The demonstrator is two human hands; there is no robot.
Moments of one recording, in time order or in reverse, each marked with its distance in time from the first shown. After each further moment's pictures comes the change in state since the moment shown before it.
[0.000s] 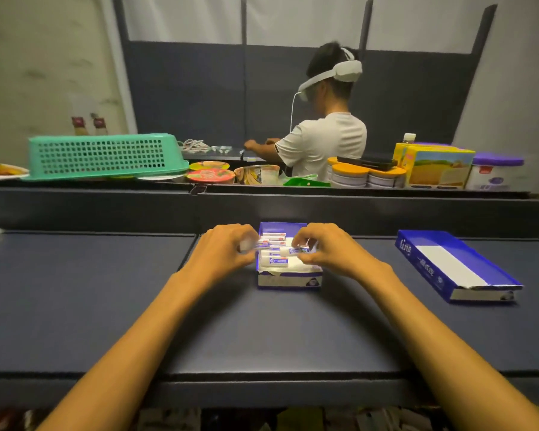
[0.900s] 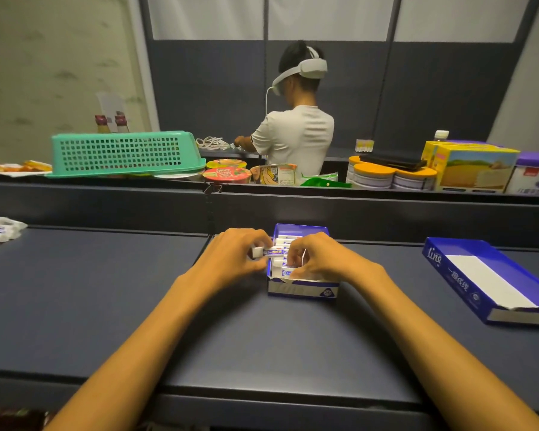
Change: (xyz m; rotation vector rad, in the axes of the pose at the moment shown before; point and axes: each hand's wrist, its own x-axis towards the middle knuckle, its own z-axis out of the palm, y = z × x) left_hand 0.004 -0.010 0.003 -0.011 -0.063 0.047; right_hand 0.041 -0.004 0.031 0.008 -0.177 -0.082
